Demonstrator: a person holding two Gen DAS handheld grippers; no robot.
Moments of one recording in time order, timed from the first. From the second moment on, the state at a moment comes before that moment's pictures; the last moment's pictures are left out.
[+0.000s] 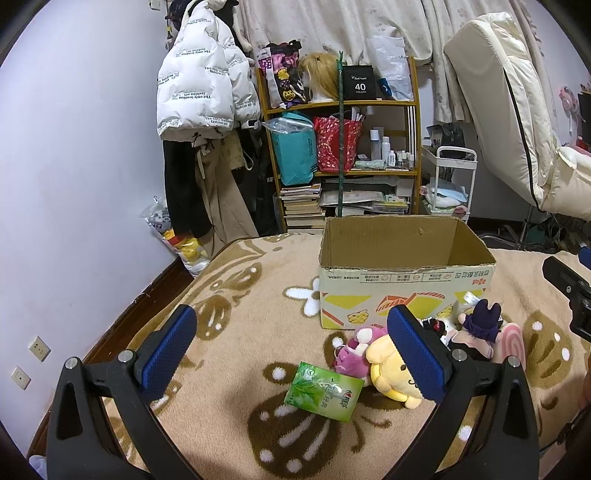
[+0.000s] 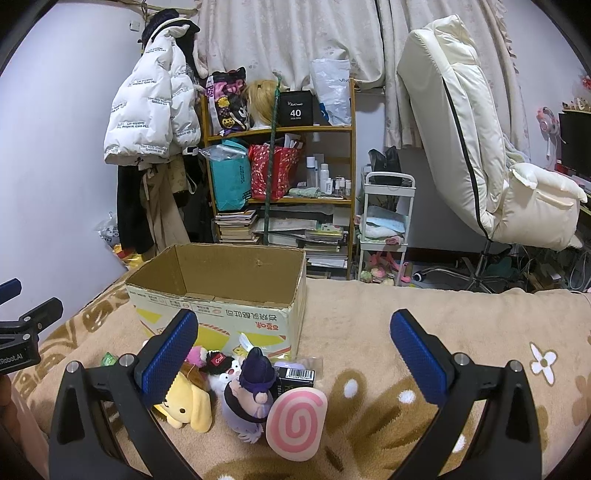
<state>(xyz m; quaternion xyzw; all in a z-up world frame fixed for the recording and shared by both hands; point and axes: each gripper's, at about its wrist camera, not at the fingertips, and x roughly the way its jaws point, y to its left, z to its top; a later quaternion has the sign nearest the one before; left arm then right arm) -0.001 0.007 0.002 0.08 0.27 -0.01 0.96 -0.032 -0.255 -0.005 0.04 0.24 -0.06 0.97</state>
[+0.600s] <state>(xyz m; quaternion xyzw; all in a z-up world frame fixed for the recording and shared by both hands) -0.001 0.005 0.000 0.08 0.27 -0.01 0.96 -0.032 -0.254 -0.005 0.04 0.24 -0.06 0.97</state>
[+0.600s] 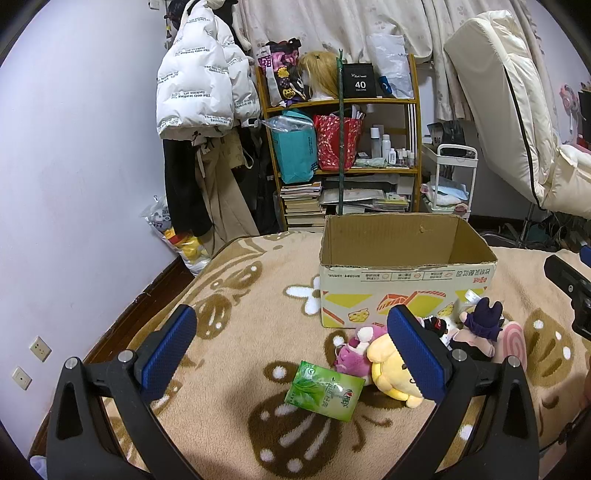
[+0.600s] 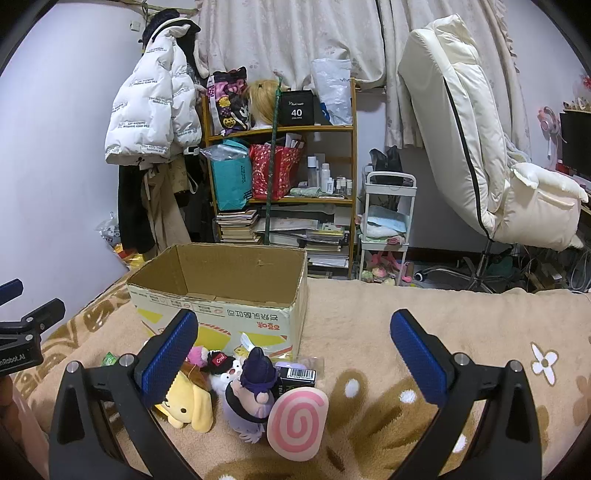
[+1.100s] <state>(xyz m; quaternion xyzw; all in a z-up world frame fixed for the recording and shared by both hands) 0.000 0.004 -0.002 0.08 0.27 -0.01 0.96 -0.031 -0.253 -0.006 0.04 0.24 -0.06 0.97</state>
